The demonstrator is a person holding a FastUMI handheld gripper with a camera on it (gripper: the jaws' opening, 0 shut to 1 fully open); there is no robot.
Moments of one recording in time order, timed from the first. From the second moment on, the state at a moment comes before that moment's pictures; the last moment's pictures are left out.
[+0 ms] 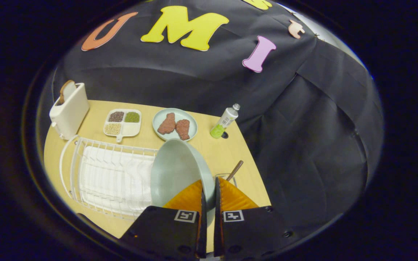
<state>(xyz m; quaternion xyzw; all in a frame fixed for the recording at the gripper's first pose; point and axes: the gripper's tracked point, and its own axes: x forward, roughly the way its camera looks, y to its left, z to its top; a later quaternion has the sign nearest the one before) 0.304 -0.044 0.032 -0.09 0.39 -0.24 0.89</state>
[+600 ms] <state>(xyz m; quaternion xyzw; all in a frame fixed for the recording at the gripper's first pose) 0.176 -0.044 -0.035 0.00 0.38 -0.10 0.92</state>
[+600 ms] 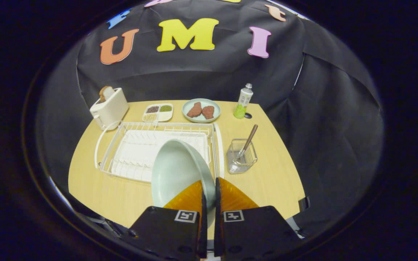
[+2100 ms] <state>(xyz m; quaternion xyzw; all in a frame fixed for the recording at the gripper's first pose) 0.163 -0.111 -0.235 0.14 0.37 -0.01 0.92</state>
